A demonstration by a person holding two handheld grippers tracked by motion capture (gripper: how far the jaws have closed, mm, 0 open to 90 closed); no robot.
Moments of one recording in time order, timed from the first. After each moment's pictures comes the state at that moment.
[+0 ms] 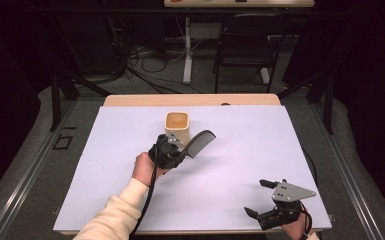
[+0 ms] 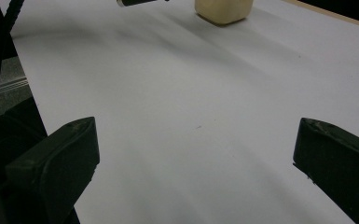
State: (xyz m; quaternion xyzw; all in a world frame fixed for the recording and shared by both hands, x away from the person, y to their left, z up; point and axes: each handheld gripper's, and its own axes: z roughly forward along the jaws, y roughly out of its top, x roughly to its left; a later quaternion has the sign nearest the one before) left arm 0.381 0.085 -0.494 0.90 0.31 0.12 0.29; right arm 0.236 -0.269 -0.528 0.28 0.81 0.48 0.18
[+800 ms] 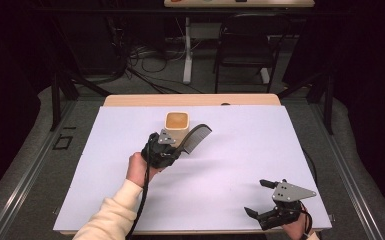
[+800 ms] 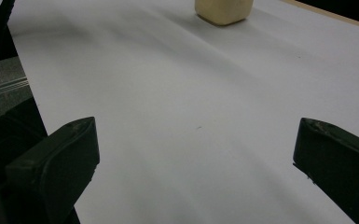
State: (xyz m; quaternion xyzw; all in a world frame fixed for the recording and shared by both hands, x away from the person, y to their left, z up) left arm 0.373 0.103 -0.483 0.88 0.31 0.15 0.34; right arm 0.236 -0.270 -0.528 0.28 0.81 0.48 0.18
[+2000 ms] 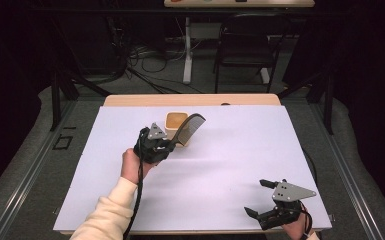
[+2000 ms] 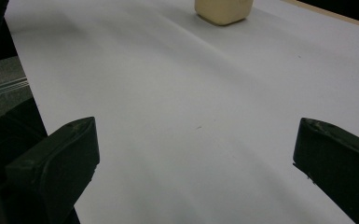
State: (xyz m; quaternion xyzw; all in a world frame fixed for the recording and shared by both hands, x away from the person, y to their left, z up) left arm 0.376 0.120 -0.467 0.85 0.33 0.18 0.37; right arm 0.236 -0.270 -0.528 0.28 0.81 0.48 0.18
